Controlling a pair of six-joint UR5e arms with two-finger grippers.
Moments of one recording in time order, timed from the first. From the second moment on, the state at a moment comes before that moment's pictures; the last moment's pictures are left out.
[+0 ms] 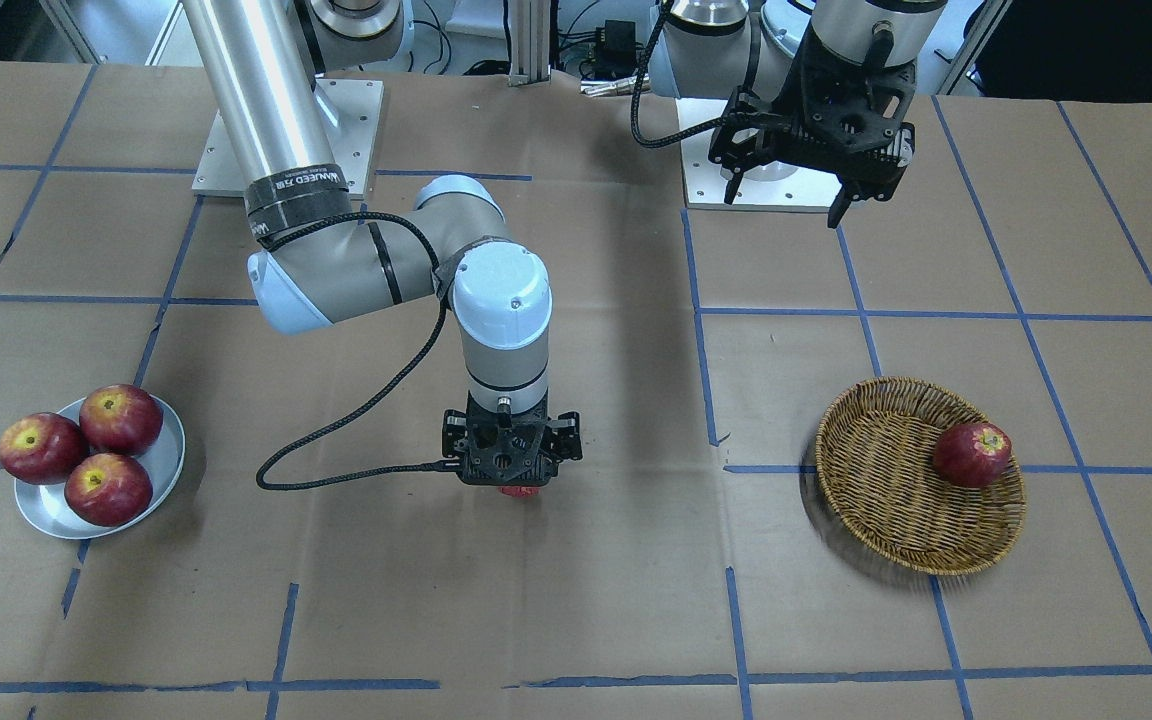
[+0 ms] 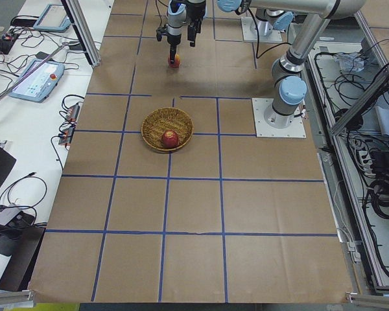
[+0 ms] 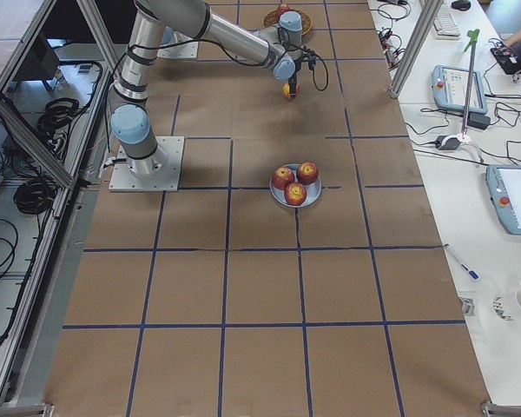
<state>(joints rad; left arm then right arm) -1.60 -1.47 -1.62 -1.64 1.56 0.23 1.95 -1.01 1.68 -2.36 -1.60 0.41</state>
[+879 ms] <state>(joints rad) -1.60 -1.47 -1.62 -1.64 1.56 0.23 1.89 -1.15 1.58 -2.14 -1.60 0.34</state>
